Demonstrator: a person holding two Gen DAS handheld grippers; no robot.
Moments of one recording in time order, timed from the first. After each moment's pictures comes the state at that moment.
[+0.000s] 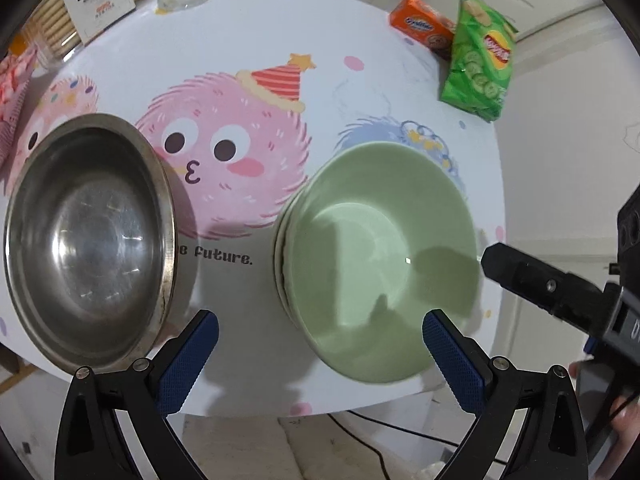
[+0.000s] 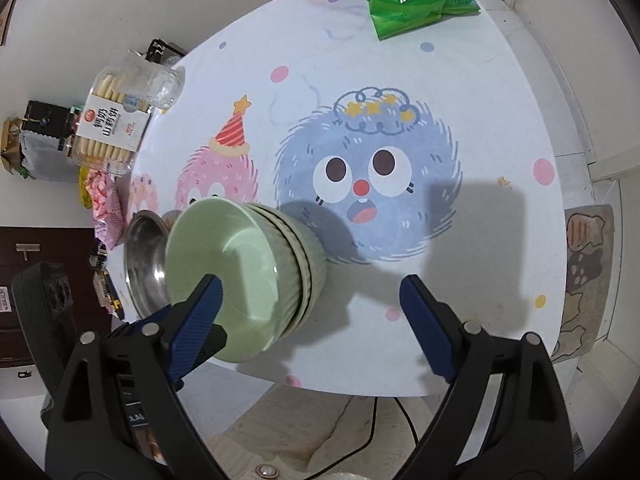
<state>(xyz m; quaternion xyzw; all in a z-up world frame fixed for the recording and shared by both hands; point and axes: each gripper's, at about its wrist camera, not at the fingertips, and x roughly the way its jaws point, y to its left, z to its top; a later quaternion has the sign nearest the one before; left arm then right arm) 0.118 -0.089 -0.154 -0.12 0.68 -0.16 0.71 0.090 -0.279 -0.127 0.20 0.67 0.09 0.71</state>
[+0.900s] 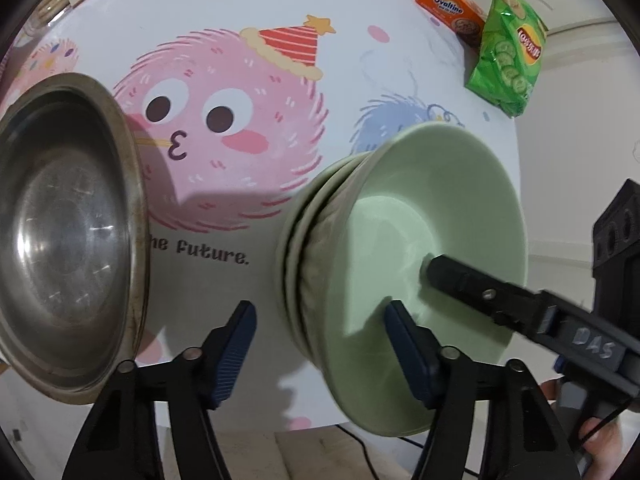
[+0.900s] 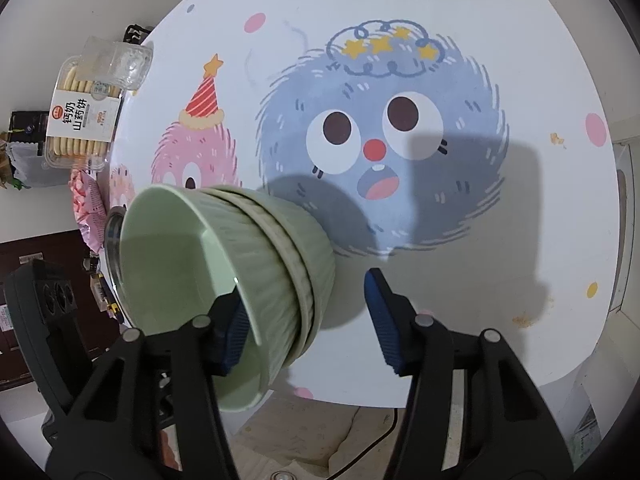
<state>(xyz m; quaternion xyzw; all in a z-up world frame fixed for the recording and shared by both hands) 0.130 -0.091 -0.190 -0.15 0.70 -0.17 0.67 0.096 -0.264 -0.182 0.24 0.71 0.08 0.66</state>
